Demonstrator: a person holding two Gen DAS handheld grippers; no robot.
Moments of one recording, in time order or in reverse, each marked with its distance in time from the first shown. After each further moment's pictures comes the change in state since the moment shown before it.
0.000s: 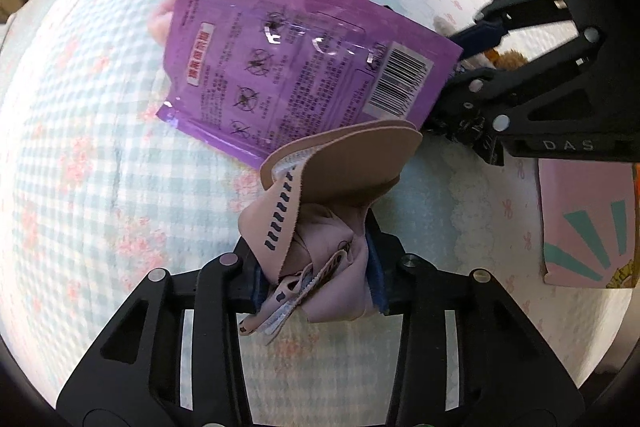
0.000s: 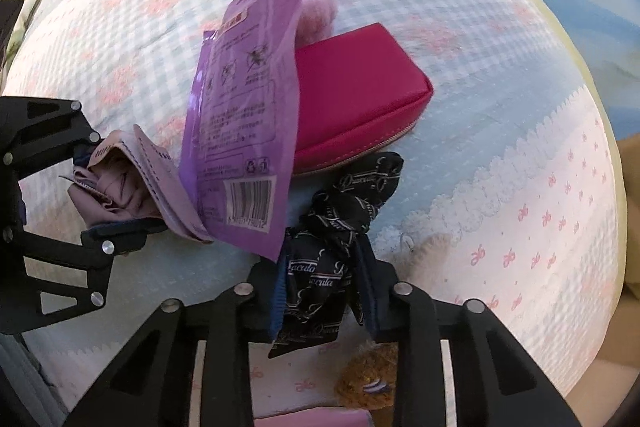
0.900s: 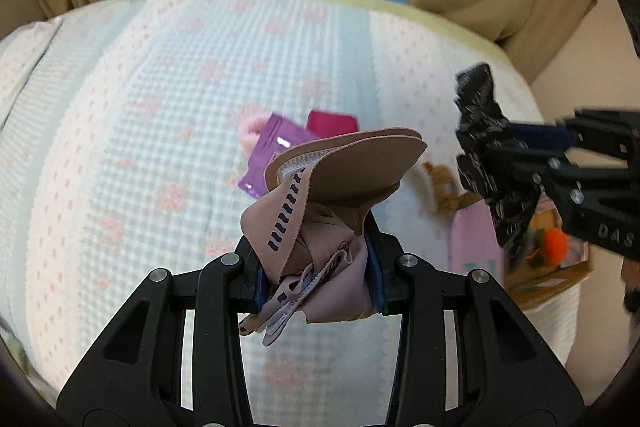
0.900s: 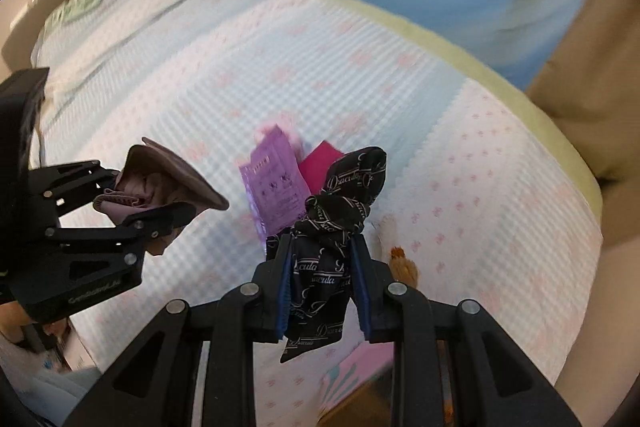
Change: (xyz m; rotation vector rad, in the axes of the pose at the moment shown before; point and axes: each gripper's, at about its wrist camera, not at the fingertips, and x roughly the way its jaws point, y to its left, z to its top) left arm -0.184 0.020 0.026 -0.119 -0.188 -0.025; right arm -0.187 0.021 -0.054 0.393 -0.307 -0.039
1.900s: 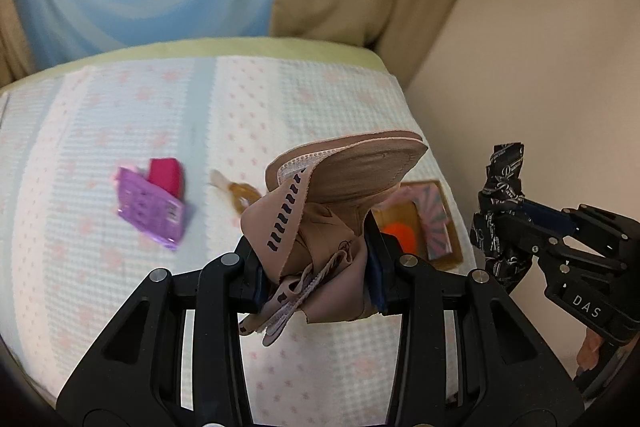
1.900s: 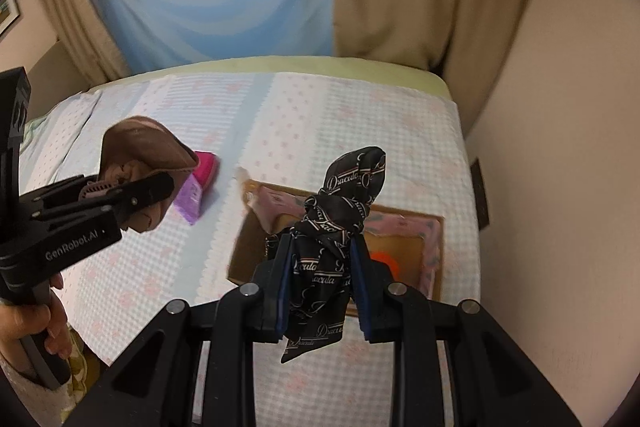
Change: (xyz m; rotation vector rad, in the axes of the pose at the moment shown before) left arm -0.115 -0.250 -0.014 0.186 -0.035 -0.185; right arm -0.234 -0.113 -0.194 0.492 -0.111 -0.220
